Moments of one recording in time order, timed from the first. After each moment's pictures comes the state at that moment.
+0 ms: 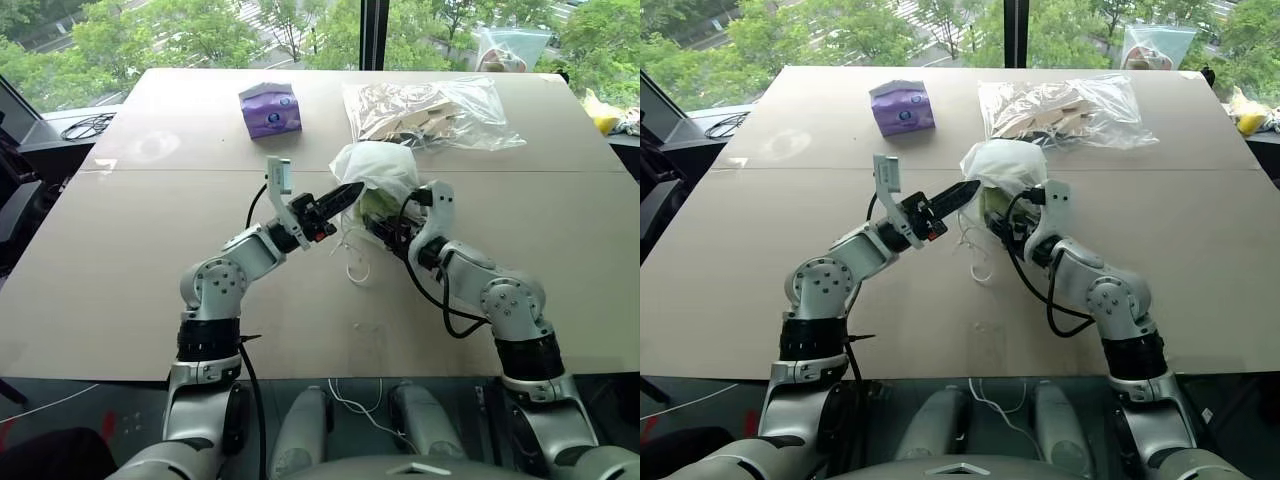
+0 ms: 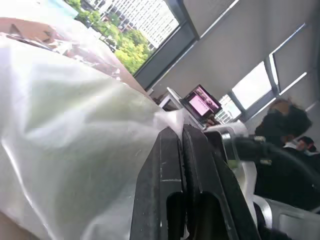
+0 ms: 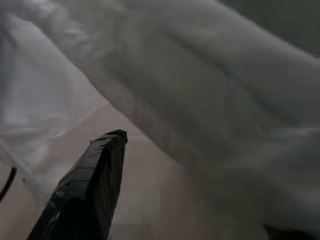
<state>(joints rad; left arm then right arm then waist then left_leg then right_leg) -0.57 0.24 0.16 0.05 -0.92 0.79 -0.56 -0.44 -0.29 0.14 -0.25 0.87 0.86 -0.05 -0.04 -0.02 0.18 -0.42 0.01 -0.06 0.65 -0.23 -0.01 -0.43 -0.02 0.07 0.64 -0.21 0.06</state>
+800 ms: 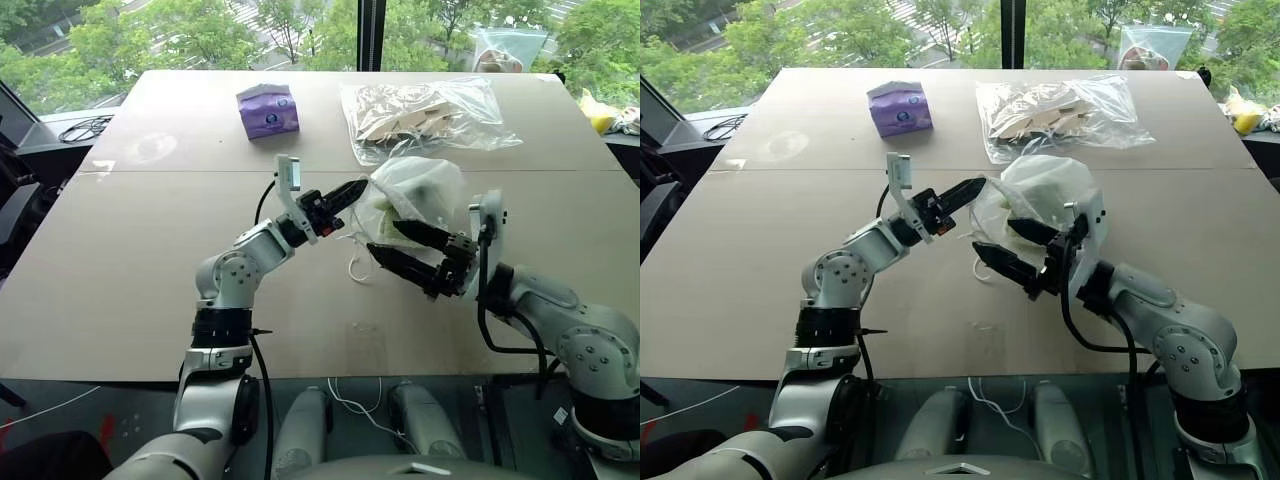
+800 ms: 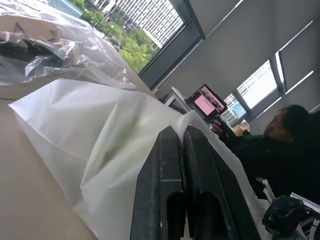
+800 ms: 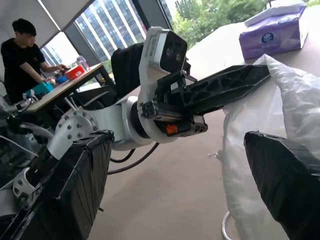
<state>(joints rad) -0.59 0.20 0.15 0.08 -0.86 0.76 -0.60 -0.26 -0.39 -0.02 -0.61 1.09 0.82 0.30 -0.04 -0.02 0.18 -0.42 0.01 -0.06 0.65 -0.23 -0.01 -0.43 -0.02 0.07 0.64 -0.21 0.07</state>
